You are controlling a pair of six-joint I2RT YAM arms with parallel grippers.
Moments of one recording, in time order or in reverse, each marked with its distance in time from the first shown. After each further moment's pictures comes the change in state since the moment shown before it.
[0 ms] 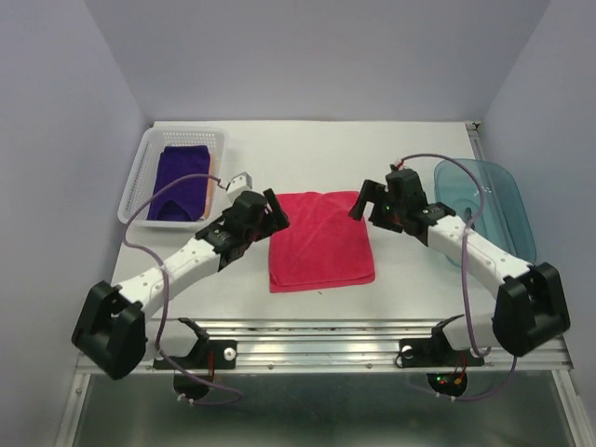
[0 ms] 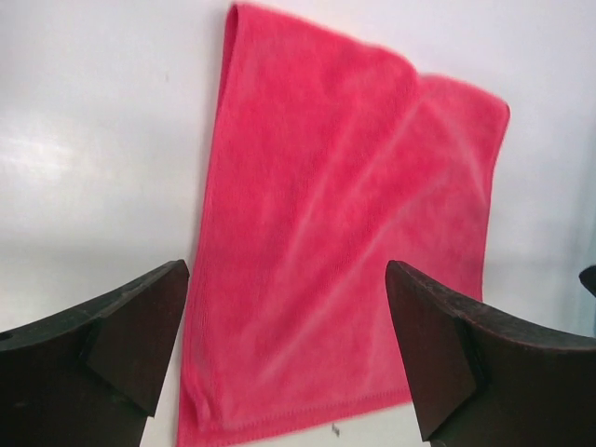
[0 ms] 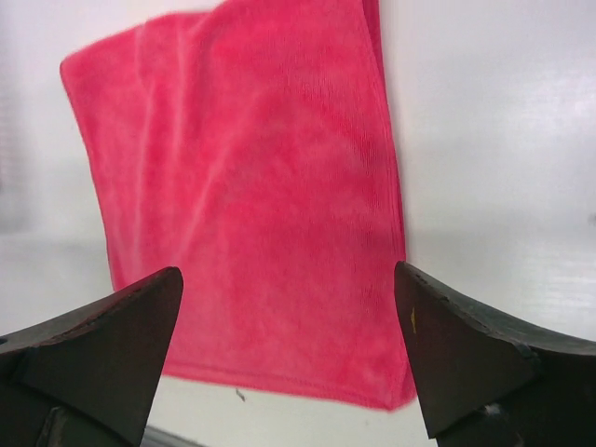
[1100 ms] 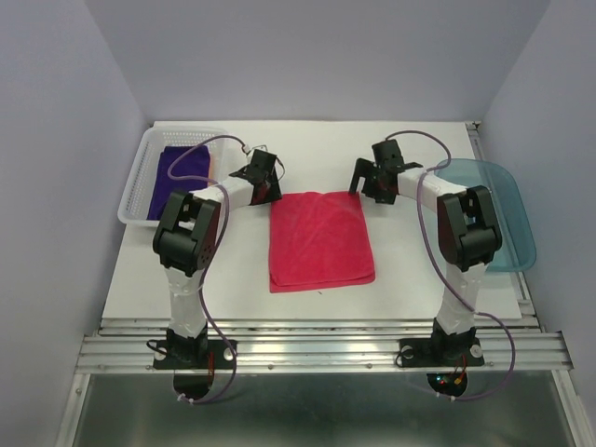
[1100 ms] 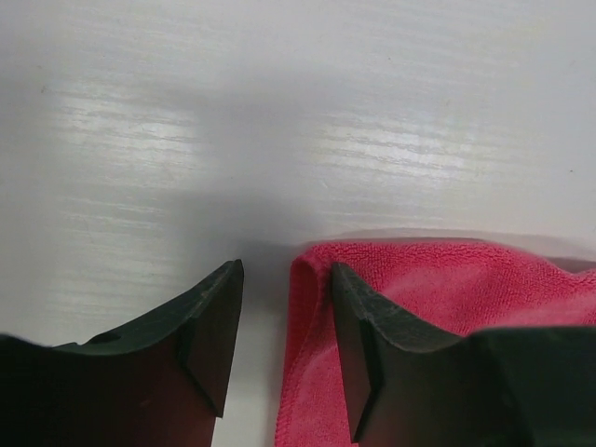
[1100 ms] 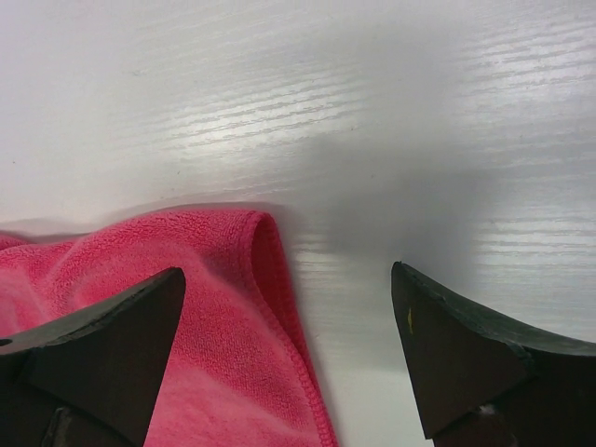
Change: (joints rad) left arm 0.269 0.874 0.628 0.027 0.094 0.365; right arm -0.139 0.770 0.565 -0.015 0.037 -0.145
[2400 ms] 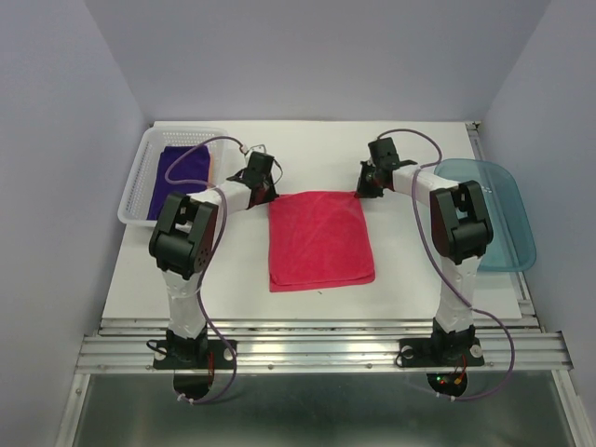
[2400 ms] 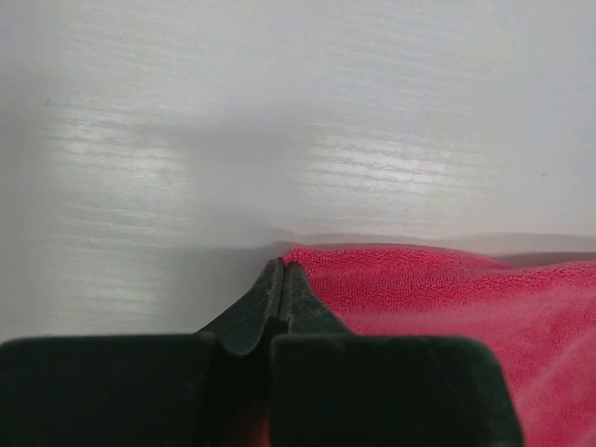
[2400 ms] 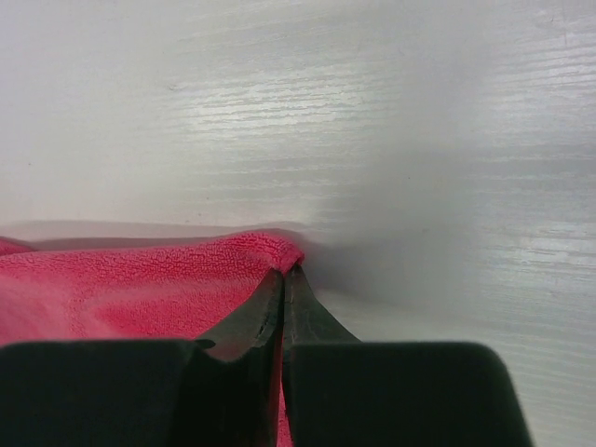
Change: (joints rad) left arm 0.006 -0.009 -0.052 0.098 0.023 0.002; right arm -0.005 0.093 0.081 0.012 -0.075 -0.047
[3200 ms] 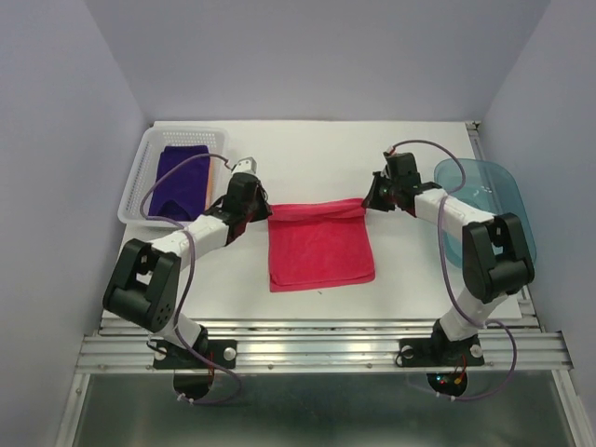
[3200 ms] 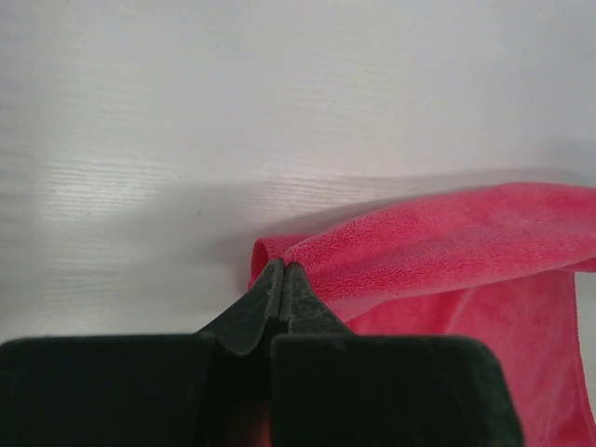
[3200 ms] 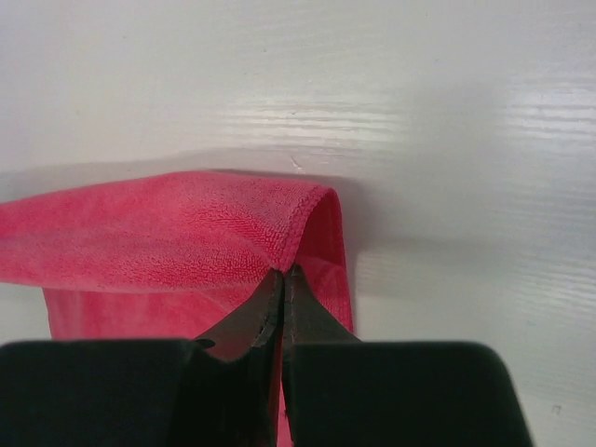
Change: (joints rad) left arm -0.027 -0.434 -0.393 0.133 0.073 -0.023; right arm 0.000 -0.349 -0.341 0.121 -0.072 -0.005
